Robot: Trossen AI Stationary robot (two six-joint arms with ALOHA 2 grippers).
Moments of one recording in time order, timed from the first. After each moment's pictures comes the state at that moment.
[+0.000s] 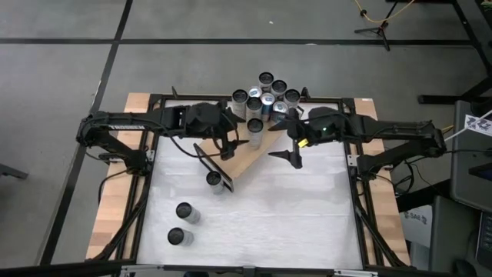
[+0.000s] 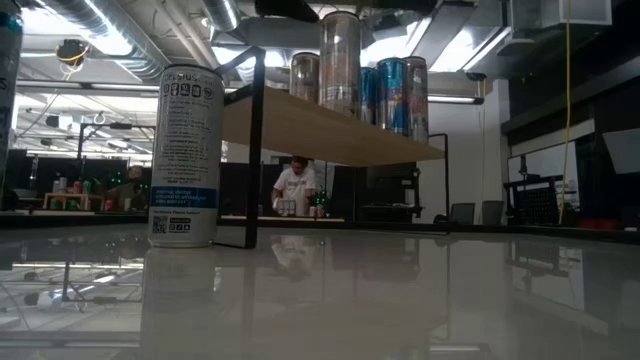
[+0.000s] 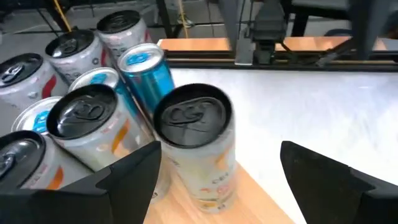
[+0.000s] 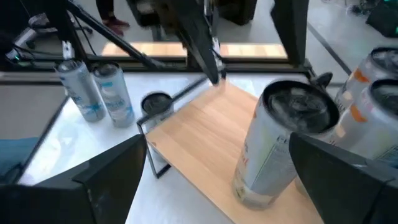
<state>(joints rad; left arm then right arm) 0.06 1.42 1.41 -0.50 -0.21 0.03 -0.02 1.24 1.24 -0.42 -0.05 -0.03</state>
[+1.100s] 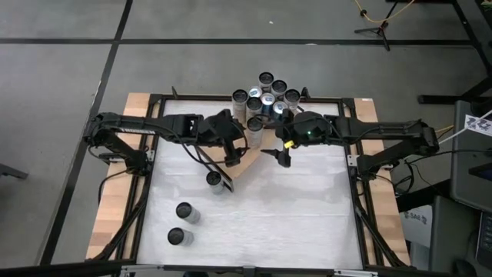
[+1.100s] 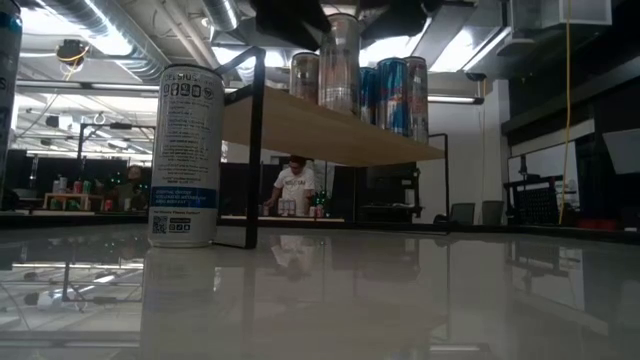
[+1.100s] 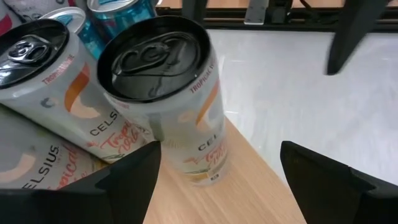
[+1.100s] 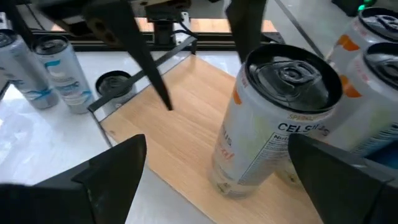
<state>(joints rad) 0.01 1.50 1.41 -0.57 -0.30 -0.04 -0.02 1.34 1.24 -0.42 0.09 -0.03</state>
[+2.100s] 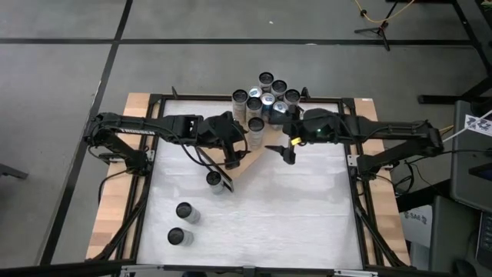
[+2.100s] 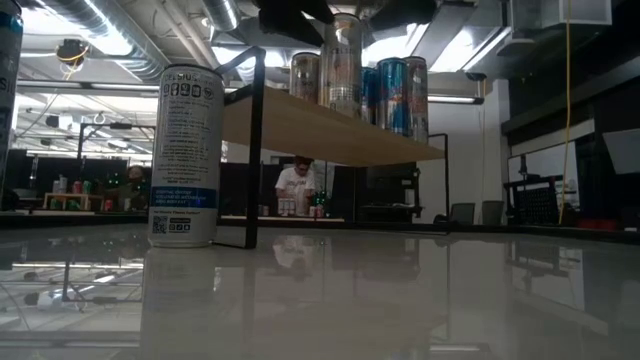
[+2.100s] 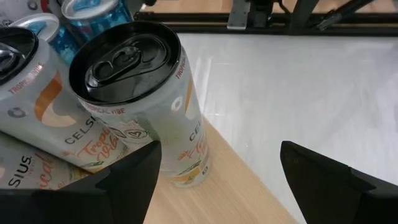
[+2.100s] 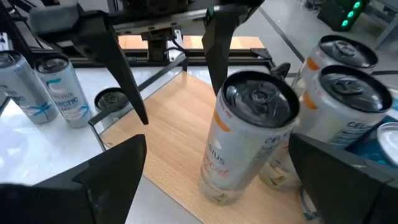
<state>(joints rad) 0.00 1.50 1.41 -0.55 -0.25 -0.04 -0.02 1.28 1.24 -0.42 0.12 -0.04</state>
